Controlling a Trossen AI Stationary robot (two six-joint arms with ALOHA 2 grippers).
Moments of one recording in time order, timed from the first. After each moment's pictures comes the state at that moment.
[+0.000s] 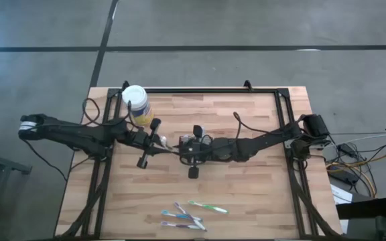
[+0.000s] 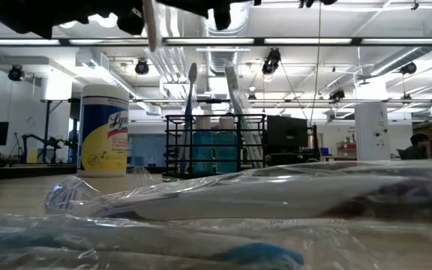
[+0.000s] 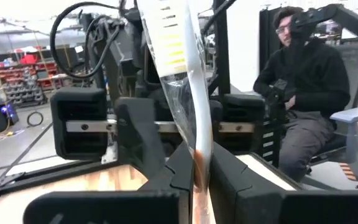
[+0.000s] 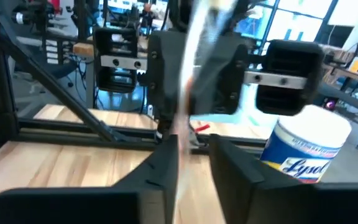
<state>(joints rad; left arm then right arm) -0.03 0.93 0.49 0.56 0.28 0.09 0.19 1.79 1.19 0.53 0.31 -0.12</state>
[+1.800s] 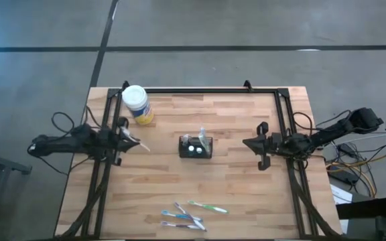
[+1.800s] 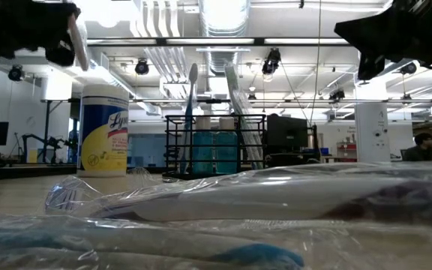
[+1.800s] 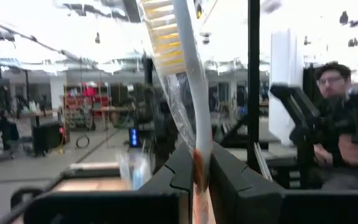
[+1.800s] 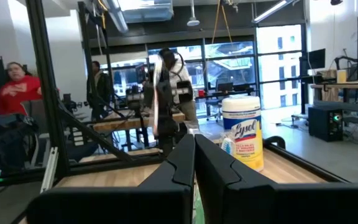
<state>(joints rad) -0.02 0.06 0.09 0.21 0.07 -0.01 0.28 0.85 0.01 1.12 0.40 0.04</state>
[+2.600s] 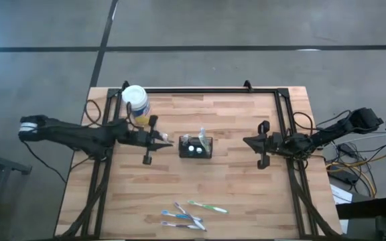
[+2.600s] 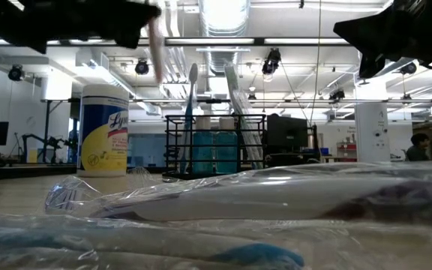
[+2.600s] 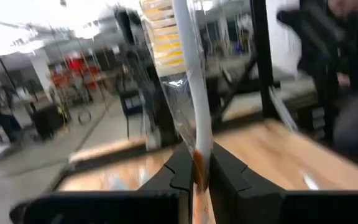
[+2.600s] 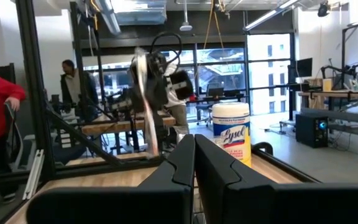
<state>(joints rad) 0.02 0.96 0.40 0.66 0.17 0.22 0.28 0.85 0.01 1.13 0.43 -0.01</state>
